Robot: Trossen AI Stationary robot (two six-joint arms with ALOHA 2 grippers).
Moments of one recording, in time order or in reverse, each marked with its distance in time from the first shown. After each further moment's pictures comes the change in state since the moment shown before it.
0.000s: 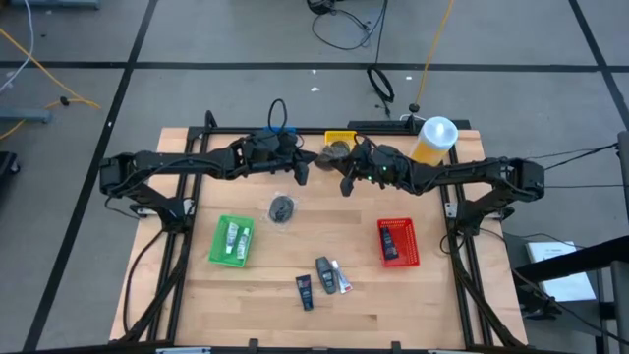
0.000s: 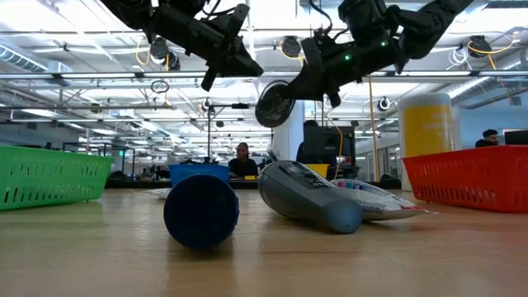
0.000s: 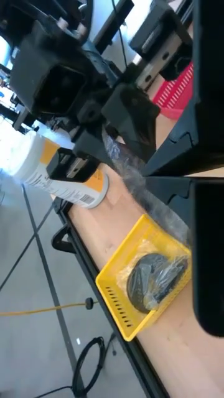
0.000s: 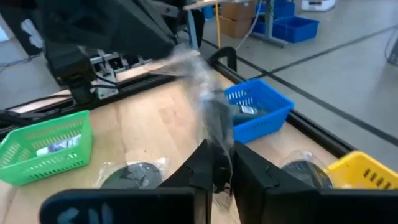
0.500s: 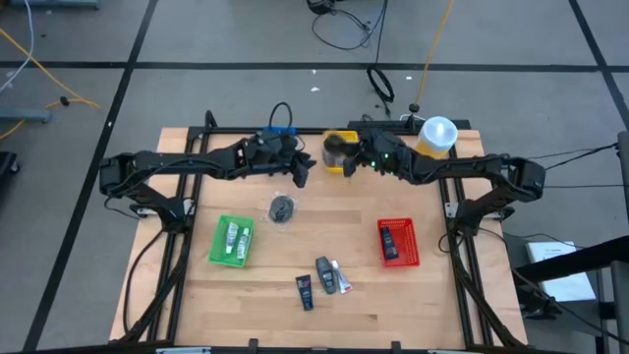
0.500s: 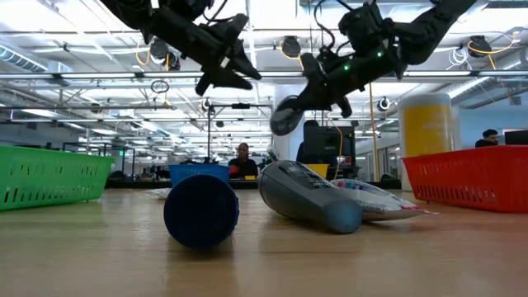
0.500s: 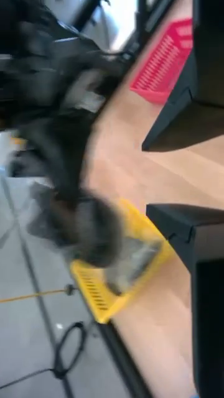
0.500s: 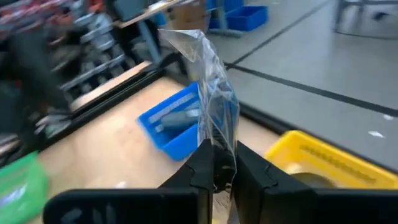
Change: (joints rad) left arm 0.000 0.000 0.000 -0.102 -0.022 -0.001; right arm -0.124 0.000 0.000 -0.032 0.053 0.163
